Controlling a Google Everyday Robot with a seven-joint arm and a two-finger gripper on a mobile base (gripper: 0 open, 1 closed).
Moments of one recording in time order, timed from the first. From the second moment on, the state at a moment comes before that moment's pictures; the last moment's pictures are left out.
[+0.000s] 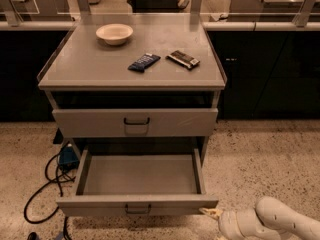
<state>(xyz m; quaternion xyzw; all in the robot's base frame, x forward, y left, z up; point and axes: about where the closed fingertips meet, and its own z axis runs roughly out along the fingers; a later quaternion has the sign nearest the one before) 0.400 -0.176 0.357 -0.61 0.67 0.28 0.32</state>
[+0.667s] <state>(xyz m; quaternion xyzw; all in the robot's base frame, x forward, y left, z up) 0.481 -0.170 0.354 -0.57 0.70 0.28 0.31</state>
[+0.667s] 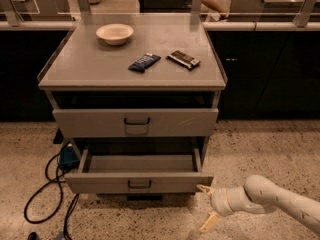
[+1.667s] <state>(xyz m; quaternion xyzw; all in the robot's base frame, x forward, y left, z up) 0.600 -0.108 0.383 -0.58 0.70 0.30 0.28</state>
